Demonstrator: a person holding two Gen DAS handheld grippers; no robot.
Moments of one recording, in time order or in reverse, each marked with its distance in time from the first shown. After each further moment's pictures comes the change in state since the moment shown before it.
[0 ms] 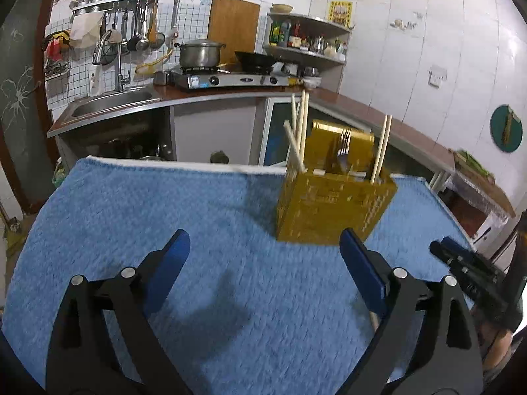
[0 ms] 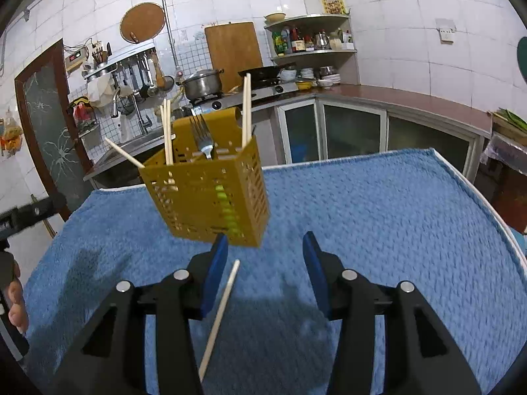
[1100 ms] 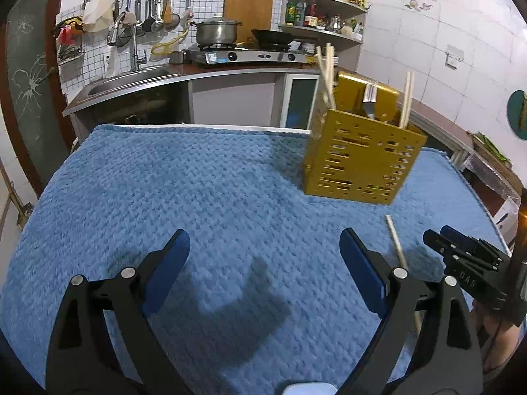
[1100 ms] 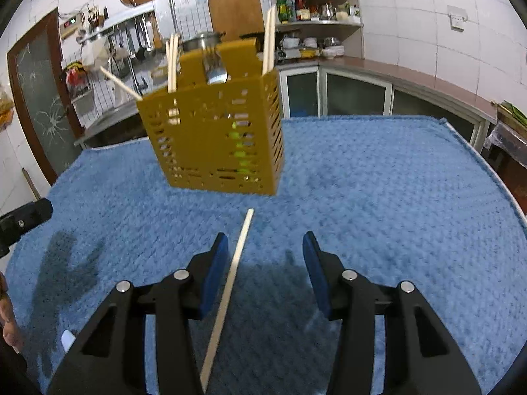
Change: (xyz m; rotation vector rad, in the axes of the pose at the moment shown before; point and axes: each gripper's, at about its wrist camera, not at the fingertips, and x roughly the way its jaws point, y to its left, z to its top) left arm 0.016 0.016 -0.048 -0.009 0.077 0.086; right arm 0.045 0.036 -0.038 -0.051 0.153 -0.049
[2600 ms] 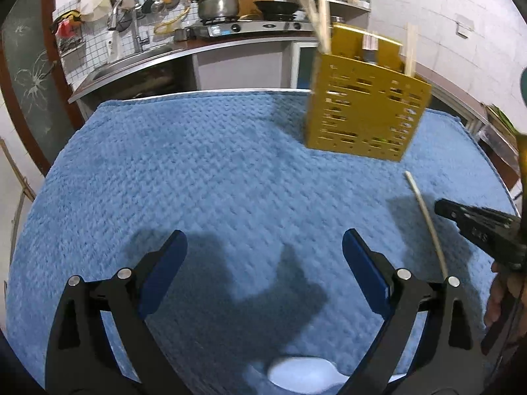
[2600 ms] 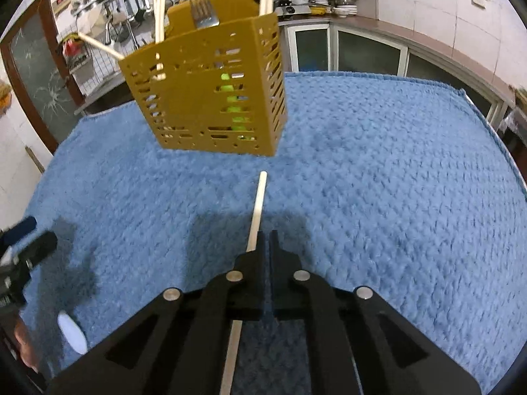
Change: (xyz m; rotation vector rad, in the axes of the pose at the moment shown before) left arm 0.010 -0.017 -0.026 0.024 0.129 0.076; right arm 0.025 -0.008 0.007 -0.024 0.201 0.029
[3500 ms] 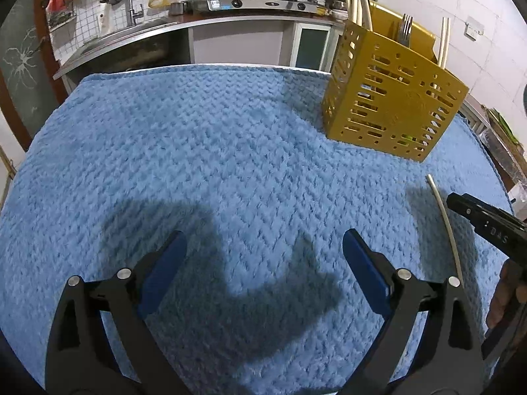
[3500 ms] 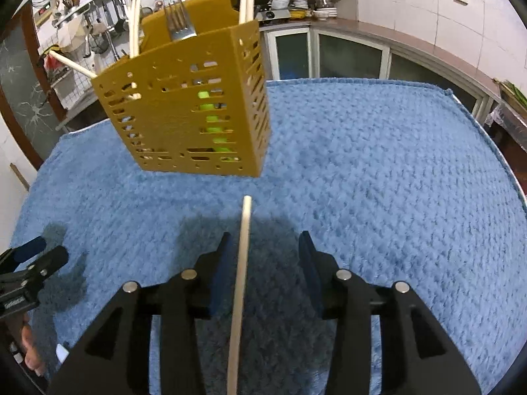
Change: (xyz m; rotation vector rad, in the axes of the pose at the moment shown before) left arm 0.047 0.019 0.015 -0.023 0.095 -0.065; right arm 0.003 -0.002 0.015 0.067 -0.030 -0.039
